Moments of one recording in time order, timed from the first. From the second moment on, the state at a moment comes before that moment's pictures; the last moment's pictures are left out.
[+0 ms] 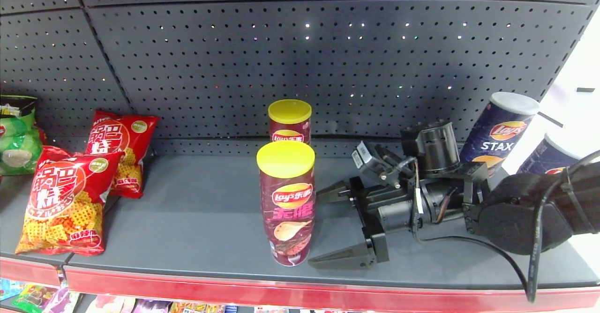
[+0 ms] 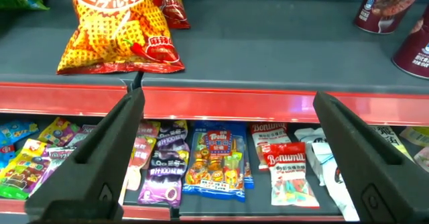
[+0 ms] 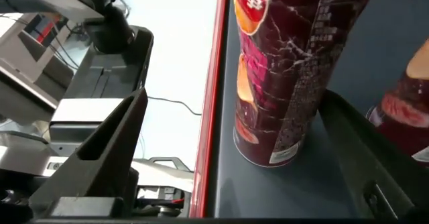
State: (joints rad) left arm 0.00 0.00 0.00 0.00 -0.02 -0.02; right arm 0.63 1.86 -0.95 -0.41 0.92 -0.39
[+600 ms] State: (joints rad) left arm 0.00 0.00 0.00 0.00 -0.02 -0.02; right arm 0.63 1.86 -0.94 -0.41 0.92 -0.39
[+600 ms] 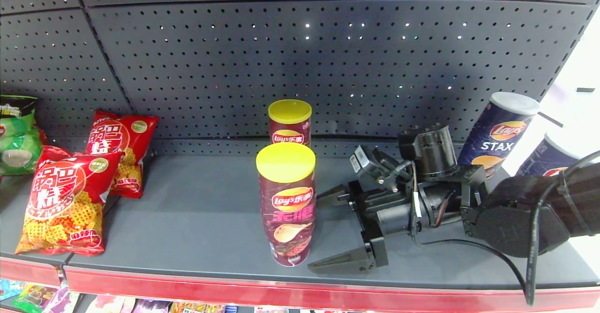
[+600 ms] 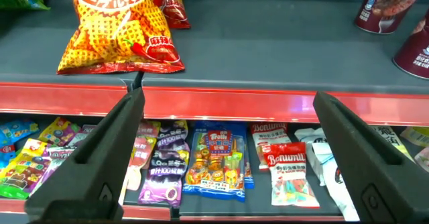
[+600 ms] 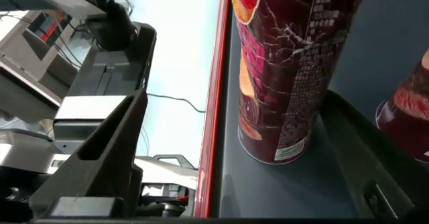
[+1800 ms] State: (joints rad) left arm -0.01 0.00 0.00 0.00 -0.02 -0.02; right arm 0.63 1.84 -0.91 -0.41 0.92 -0.39
